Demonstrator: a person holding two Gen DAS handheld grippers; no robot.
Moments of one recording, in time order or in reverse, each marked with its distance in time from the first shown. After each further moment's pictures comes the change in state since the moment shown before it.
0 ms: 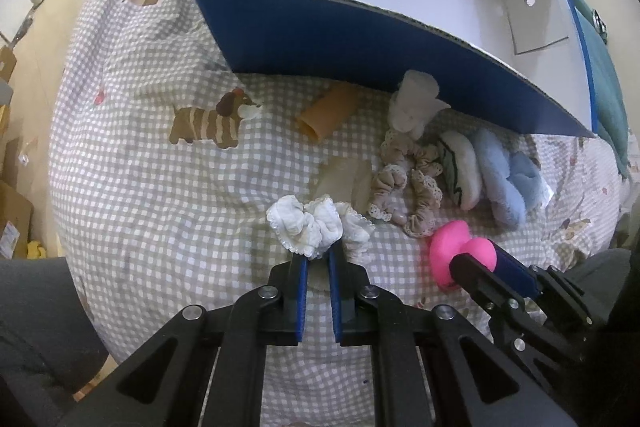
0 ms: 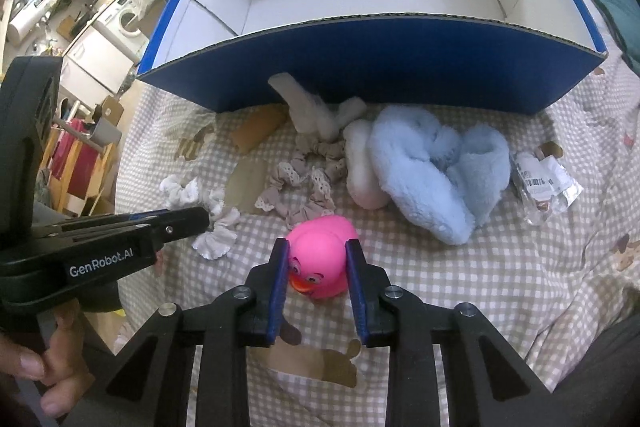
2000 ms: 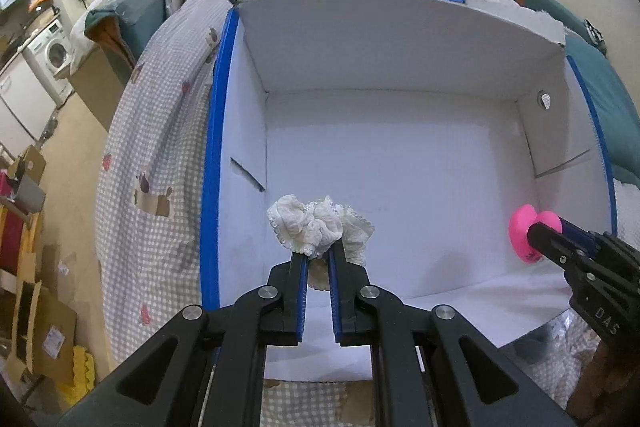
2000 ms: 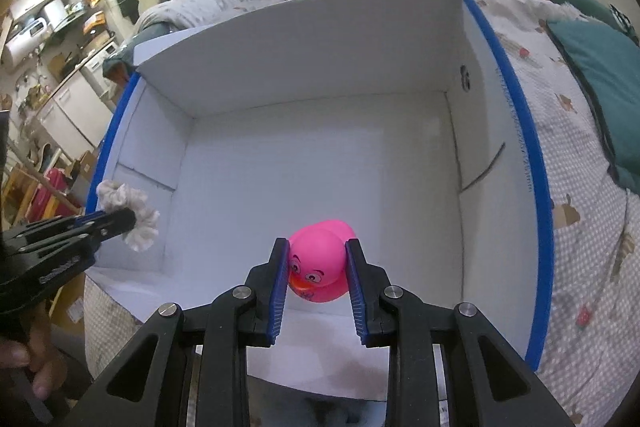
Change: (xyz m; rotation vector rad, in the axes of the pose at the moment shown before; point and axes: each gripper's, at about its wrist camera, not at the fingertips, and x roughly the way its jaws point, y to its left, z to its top) left arm -0.031 -0.030 0.128 0.151 -0.322 0.156; right arm -0.027 -0.057 0.124 -0.018 -0.263 -0.083
